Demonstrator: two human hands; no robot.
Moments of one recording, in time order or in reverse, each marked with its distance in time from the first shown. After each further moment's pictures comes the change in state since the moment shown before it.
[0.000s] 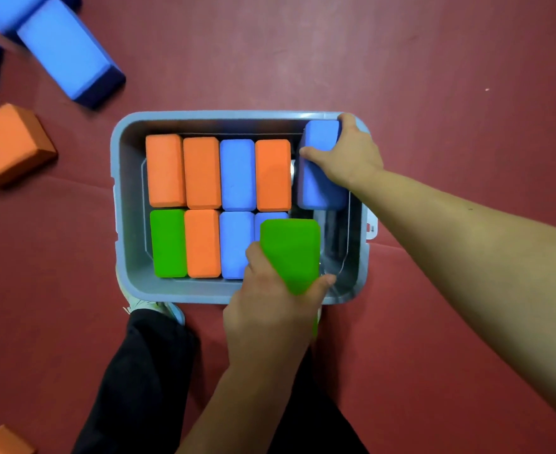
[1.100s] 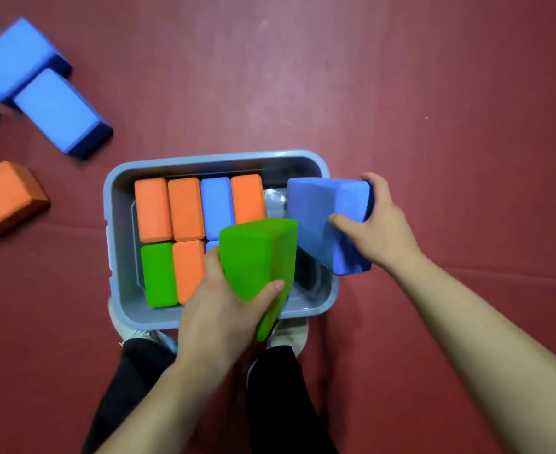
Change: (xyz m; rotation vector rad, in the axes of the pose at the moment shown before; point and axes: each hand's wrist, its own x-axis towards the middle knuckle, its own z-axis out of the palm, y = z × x) left_hand 0.010 -0.017 -0.041 -0.149 -0.016 0.175; right_hand -0.125 0.043 -0.090 0.239 0.071 0.112
